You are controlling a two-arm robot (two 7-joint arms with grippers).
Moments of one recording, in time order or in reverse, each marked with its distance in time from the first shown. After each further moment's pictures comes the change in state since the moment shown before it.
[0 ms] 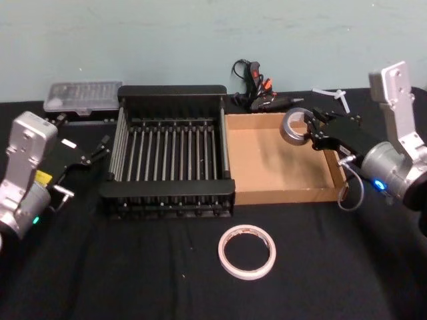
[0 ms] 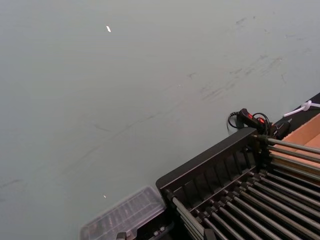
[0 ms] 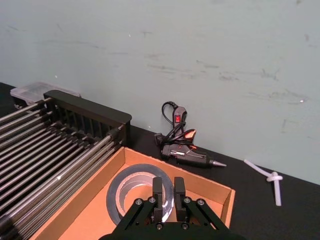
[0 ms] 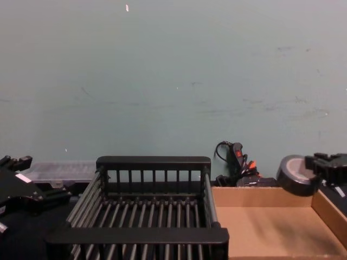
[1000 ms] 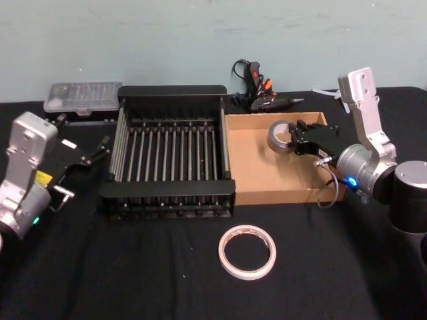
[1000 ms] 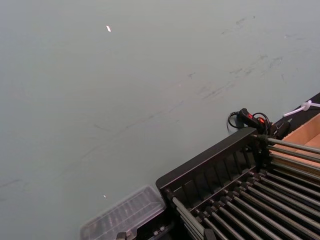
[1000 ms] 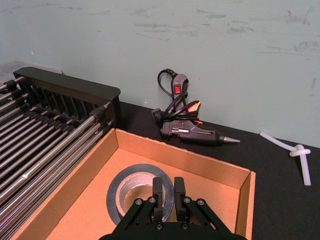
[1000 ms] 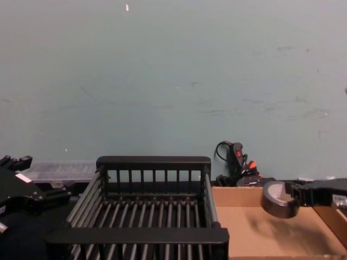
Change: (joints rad) left arm 0.000 0.000 0.000 0.000 0.000 0.000 0.000; right arm 0.139 -0.113 -0.026 0.257 -0.040 0.033 0.001
